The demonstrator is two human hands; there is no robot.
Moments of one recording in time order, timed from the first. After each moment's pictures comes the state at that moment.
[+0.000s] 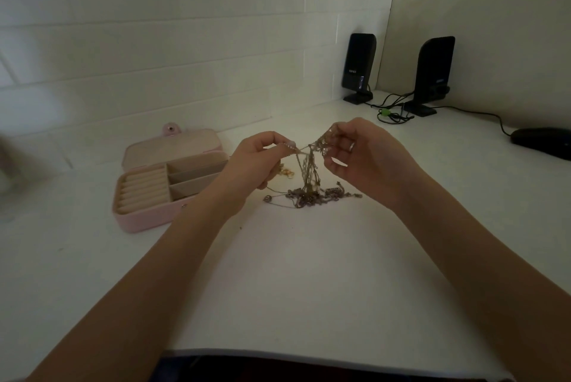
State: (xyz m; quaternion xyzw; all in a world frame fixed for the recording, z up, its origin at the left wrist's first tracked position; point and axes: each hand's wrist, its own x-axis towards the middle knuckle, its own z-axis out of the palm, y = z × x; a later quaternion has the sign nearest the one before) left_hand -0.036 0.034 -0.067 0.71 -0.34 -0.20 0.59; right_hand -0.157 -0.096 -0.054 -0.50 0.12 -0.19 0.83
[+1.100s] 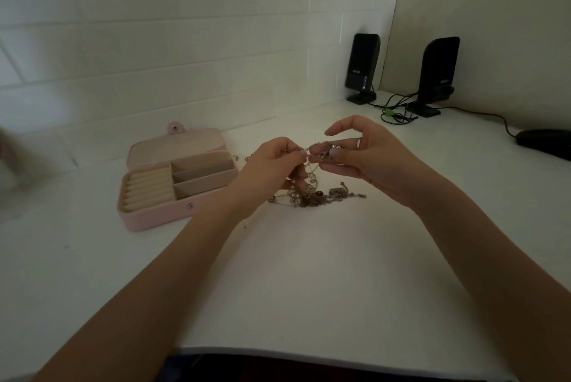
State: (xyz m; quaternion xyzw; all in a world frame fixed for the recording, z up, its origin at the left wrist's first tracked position) left_hand -0.047 0.031 -0.073 0.69 -0.37 -0.22 0.58; right_hand -0.162 -0.100 -0.054 -0.70 0.12 -0.20 0.67
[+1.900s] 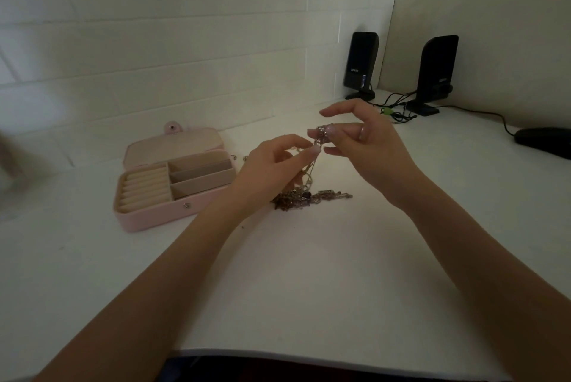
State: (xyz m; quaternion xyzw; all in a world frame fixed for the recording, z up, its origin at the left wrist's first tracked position) left_hand -0.053 0.033 -0.072 0.71 -0.43 -0.15 0.54; right_hand -0.161 -0.090 -0.054 -0.77 0.08 -0.33 0.53
